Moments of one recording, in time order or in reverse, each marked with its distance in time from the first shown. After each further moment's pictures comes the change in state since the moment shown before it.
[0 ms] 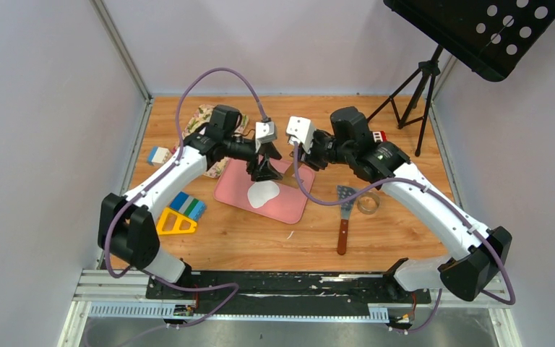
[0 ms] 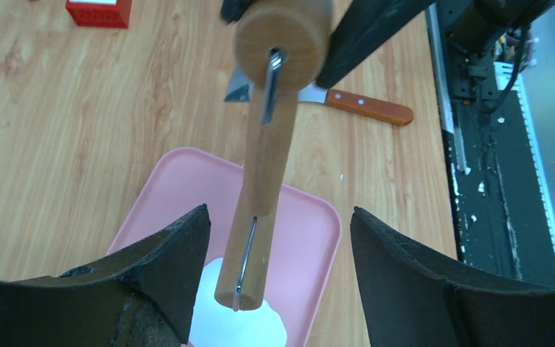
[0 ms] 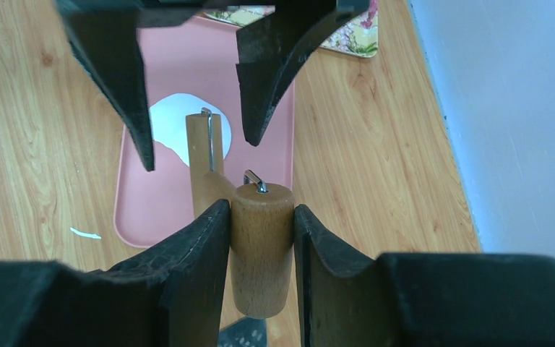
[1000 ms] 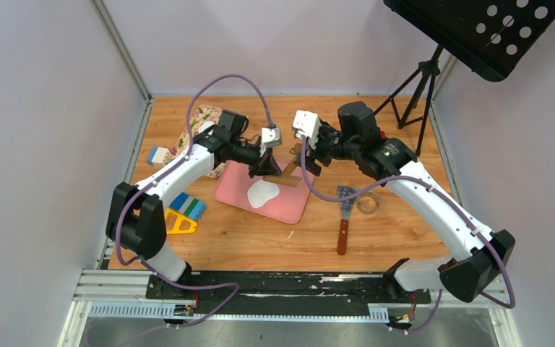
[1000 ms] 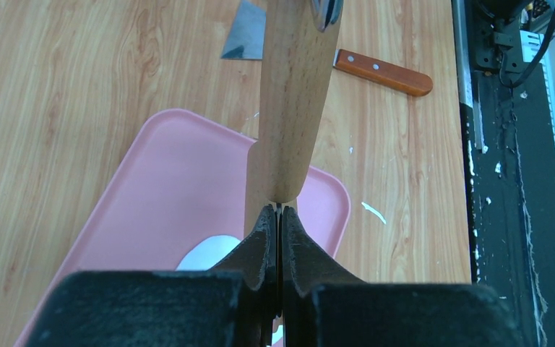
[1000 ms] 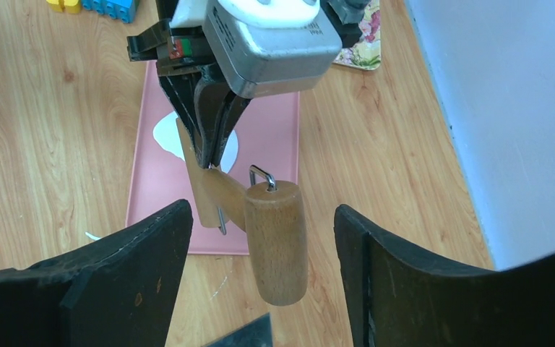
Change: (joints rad) left arm -0.011 0.103 -0.007 -0.031 -0.057 0.047; right arm -0.038 -0.008 0.034 -0.024 -0.076 0.018
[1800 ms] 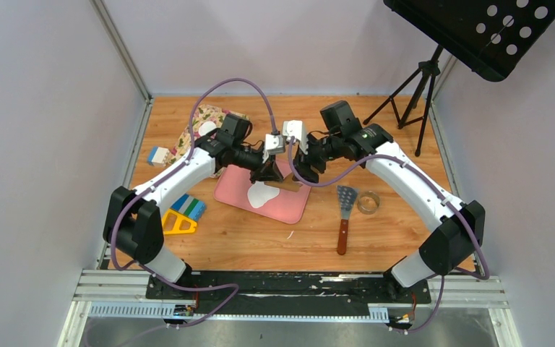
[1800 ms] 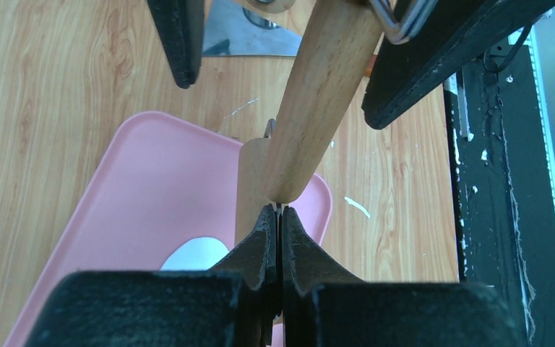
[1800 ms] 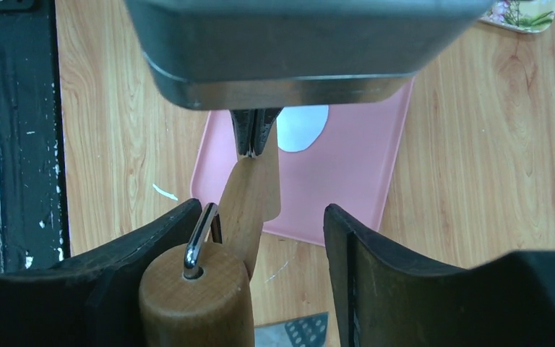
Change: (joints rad) left arm -0.040 -0.041 -0.017 -0.045 -0.024 0.029; right arm -0.045 0.202 0.084 -0.223 -0.225 -0.094
